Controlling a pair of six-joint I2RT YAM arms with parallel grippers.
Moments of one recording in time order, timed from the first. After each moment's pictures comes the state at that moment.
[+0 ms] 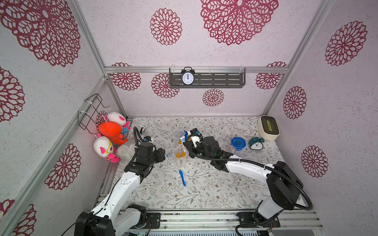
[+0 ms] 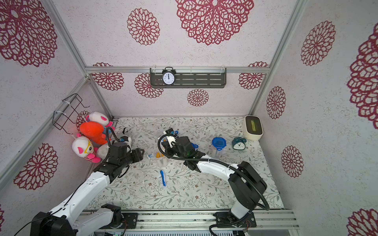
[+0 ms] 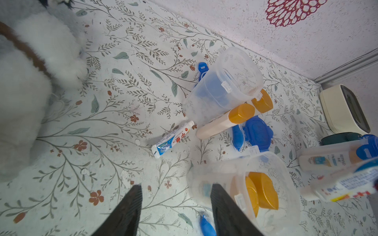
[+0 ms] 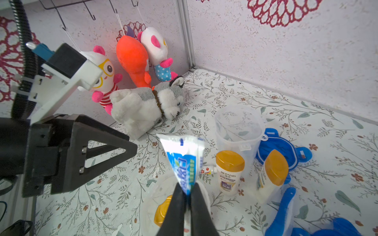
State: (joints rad) left arm -0.23 1.08 0.68 -0.27 0.01 -0.48; right arm 0.86 1.63 1.04 0.33 -0.10 0.20
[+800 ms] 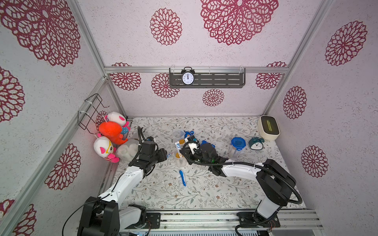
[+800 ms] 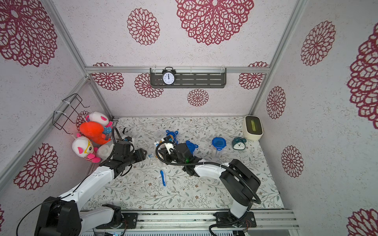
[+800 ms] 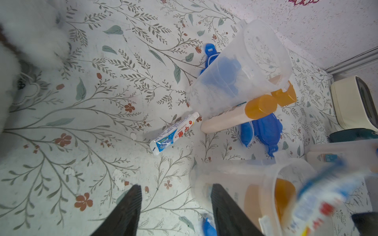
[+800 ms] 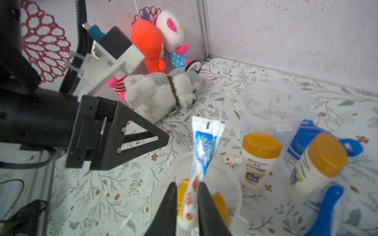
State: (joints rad) left arm -0.22 1.22 0.69 -0.22 0.06 -0.50; right arm 0.90 1.69 0.93 0.51 -0.14 0.23
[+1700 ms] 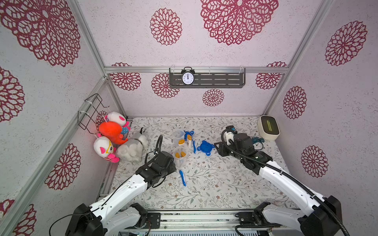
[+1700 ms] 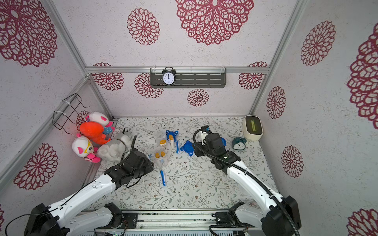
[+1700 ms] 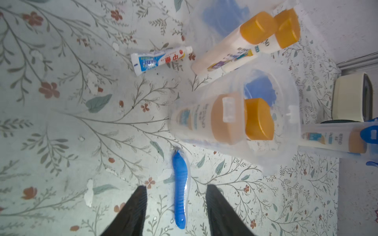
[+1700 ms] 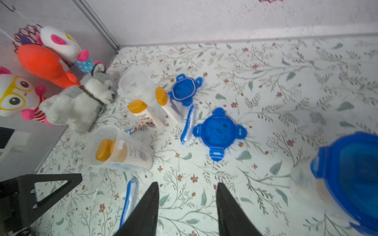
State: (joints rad) left arm -0.67 1.11 0.71 -0.54 -0.21 -1.03; right arm 0.54 1.16 0.94 -0.38 -0.08 0.36
